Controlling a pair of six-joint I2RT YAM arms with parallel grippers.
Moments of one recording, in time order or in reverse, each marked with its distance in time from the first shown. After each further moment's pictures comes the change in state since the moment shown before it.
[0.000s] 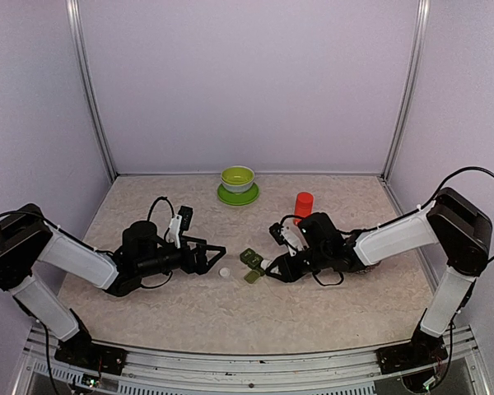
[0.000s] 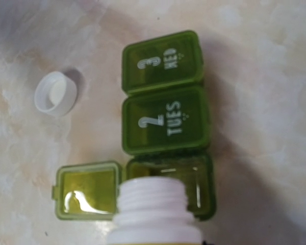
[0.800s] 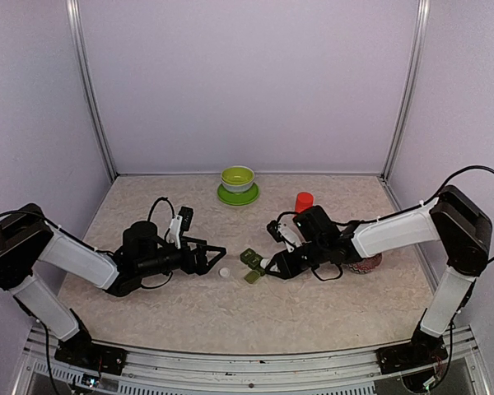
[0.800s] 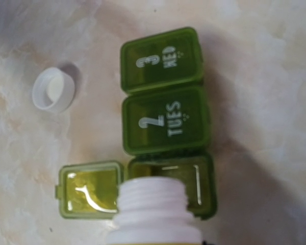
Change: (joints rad) left arm 0.000 0.005 0.000 0.000 0.006 -0.002; right arm 0.000 0.000 0.087 -0.160 0.000 0.000
